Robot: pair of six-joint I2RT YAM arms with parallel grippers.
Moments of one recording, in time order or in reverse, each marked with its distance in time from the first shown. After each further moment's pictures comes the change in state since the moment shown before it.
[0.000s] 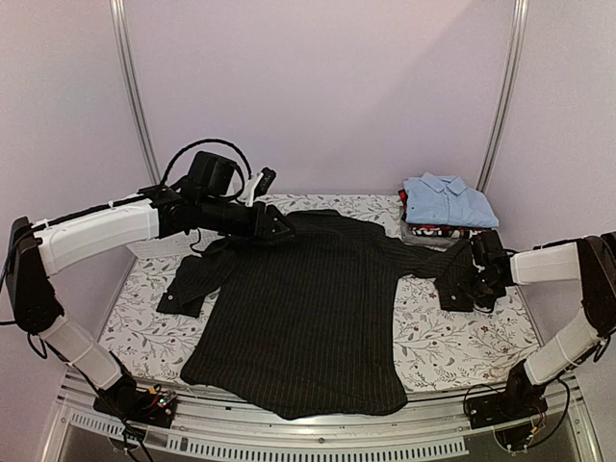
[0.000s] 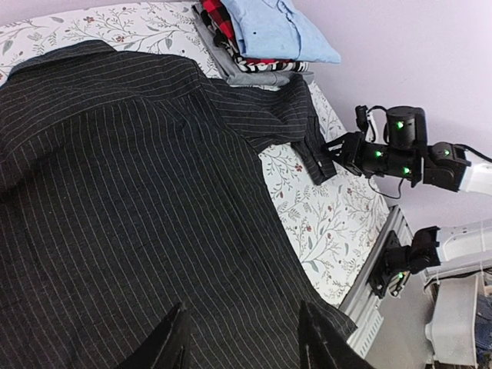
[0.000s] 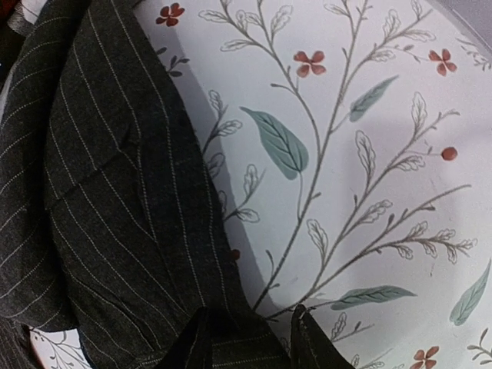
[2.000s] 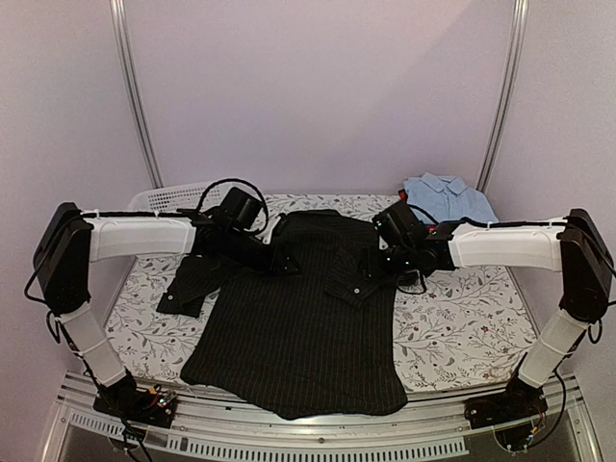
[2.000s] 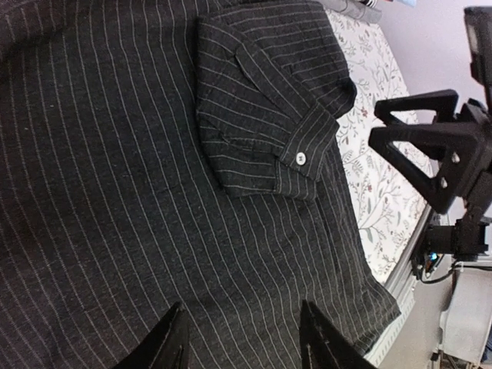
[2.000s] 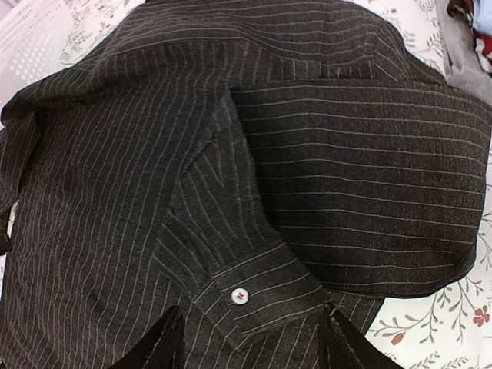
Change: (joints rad) left arm -0.013 0.174 -0.085 0.032 0.000 -0.018; right arm 0.647 0.203 0.539 -0.130 0.005 -0.257
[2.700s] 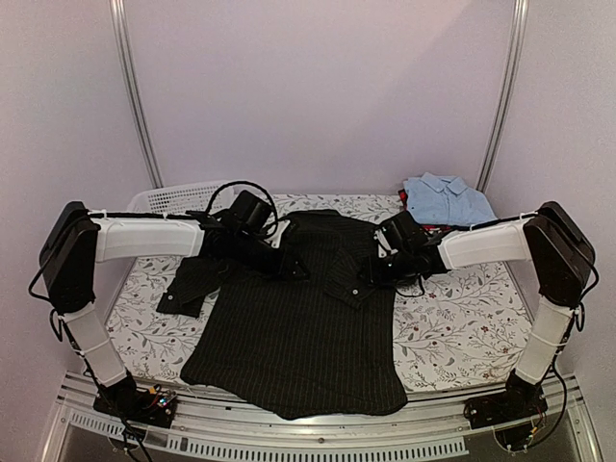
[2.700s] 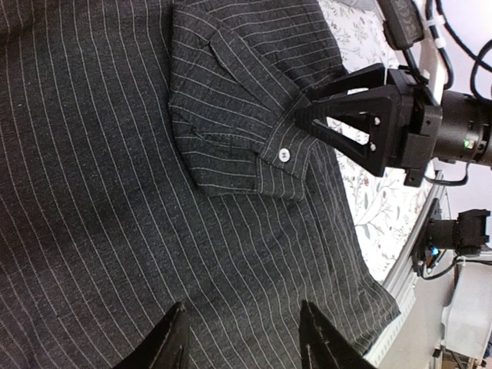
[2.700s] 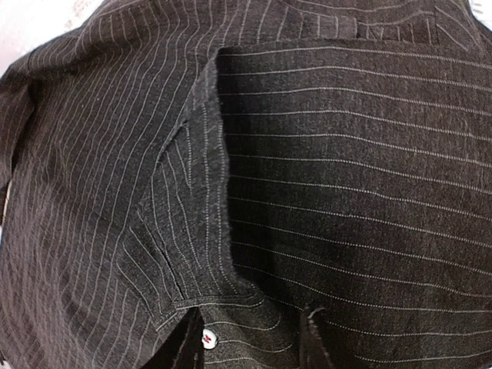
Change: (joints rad) left arm -0.065 0.055 0.032 0.004 -0.022 -0.018; right arm -0.140 0.135 -0.101 0.240 -0.286 -0.097
